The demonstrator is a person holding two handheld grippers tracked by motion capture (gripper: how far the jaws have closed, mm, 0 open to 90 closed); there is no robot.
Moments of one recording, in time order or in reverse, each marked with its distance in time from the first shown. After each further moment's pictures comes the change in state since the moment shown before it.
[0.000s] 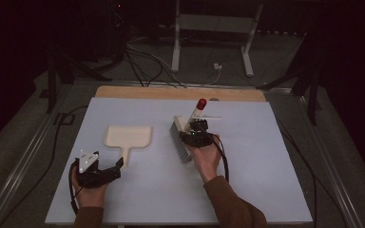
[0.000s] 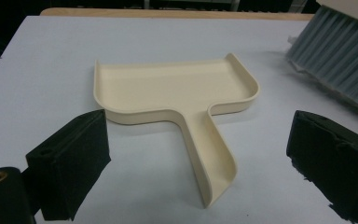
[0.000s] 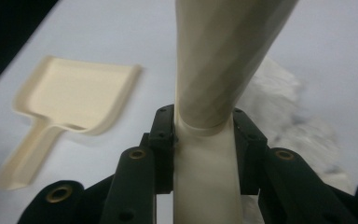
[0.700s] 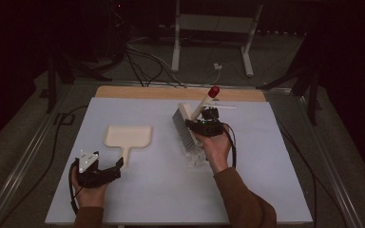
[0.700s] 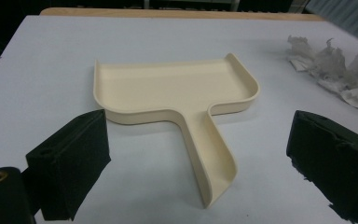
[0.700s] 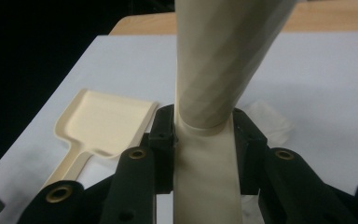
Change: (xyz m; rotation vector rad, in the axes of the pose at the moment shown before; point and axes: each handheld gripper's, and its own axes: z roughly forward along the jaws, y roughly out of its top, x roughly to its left) left arm 0.000 0.000 0.000 0.000 0.000 -0.002; right arm -0.020 0.033 -0.030 -0.080 0.082 -0.001
